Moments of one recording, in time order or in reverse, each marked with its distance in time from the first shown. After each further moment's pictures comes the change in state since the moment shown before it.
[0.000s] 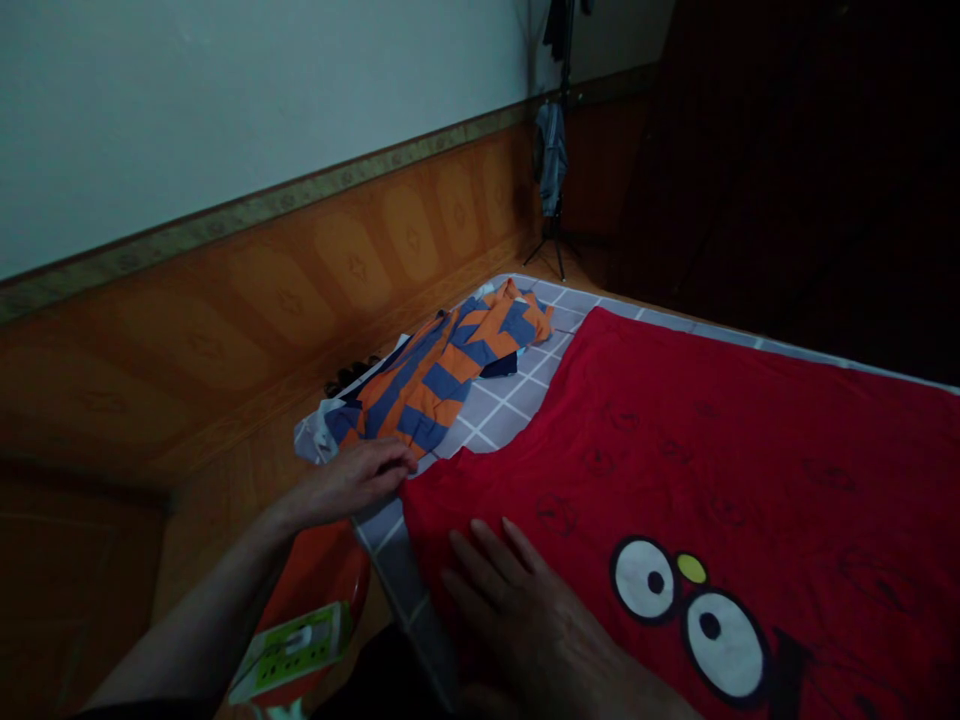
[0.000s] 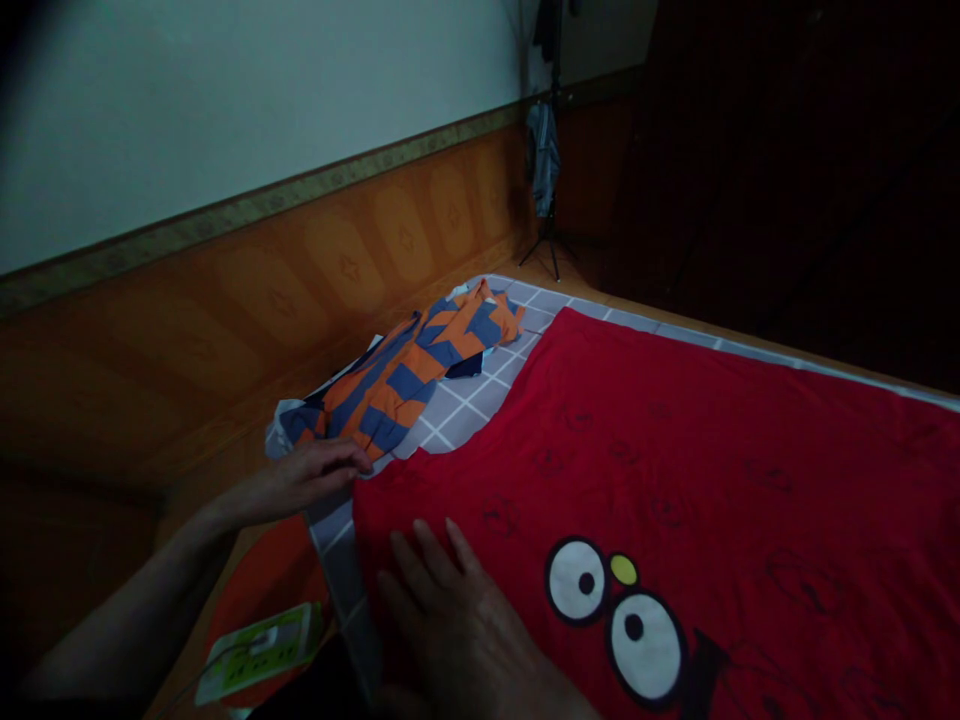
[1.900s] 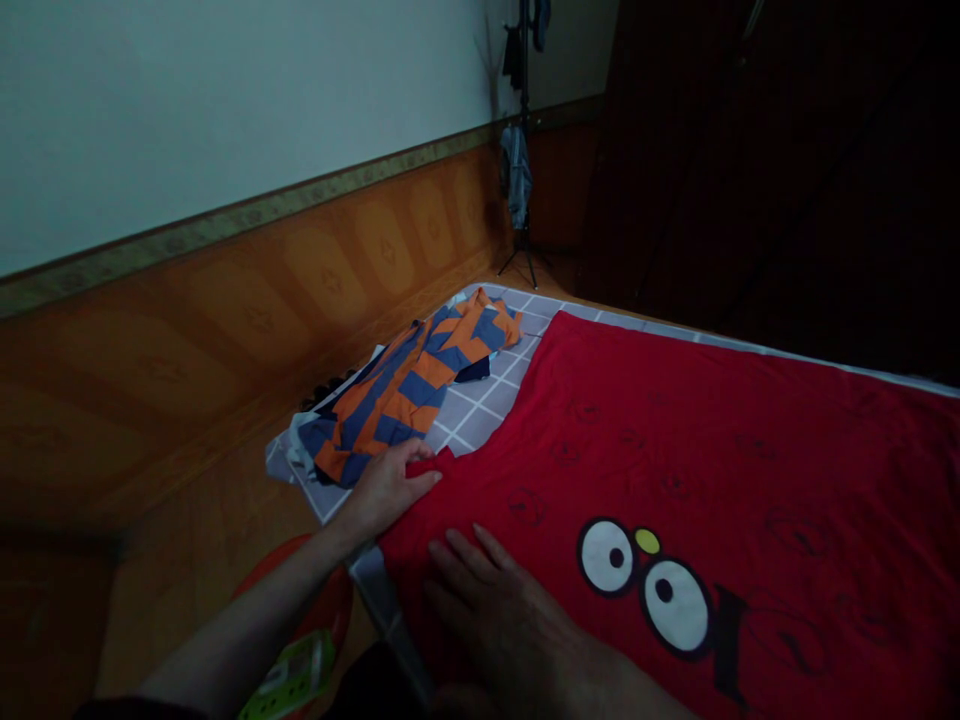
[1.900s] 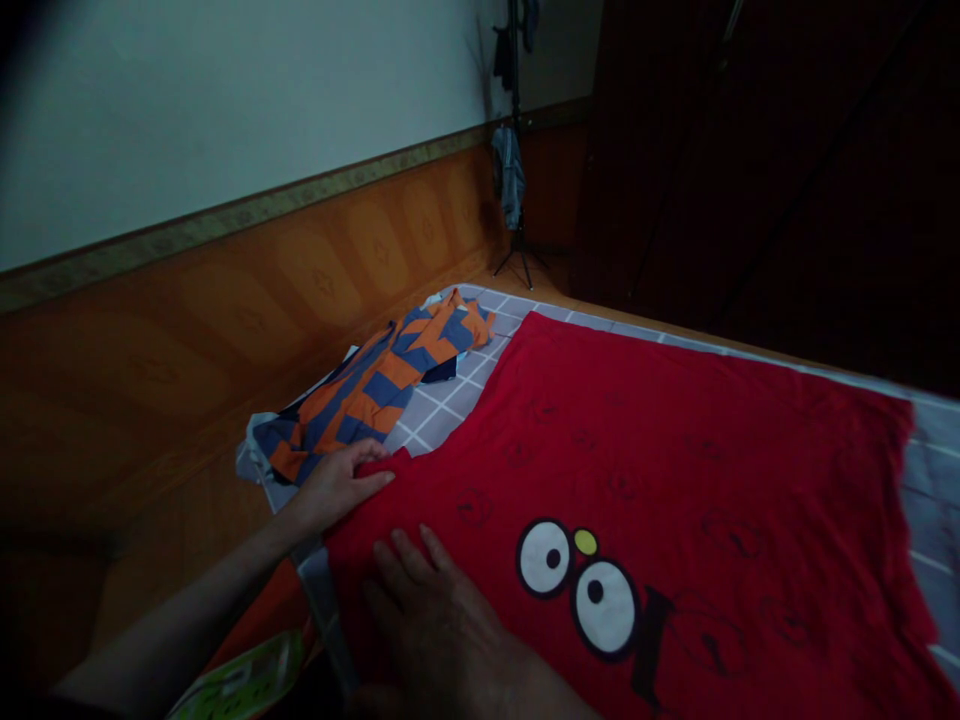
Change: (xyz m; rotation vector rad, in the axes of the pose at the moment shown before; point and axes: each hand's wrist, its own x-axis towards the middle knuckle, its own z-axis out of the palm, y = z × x) left_hand 0.039 0.022 0.056 -0.227 0.294 -0.222; right_hand -0.001 -0.016 -0.012 0.119 0.000 0.081
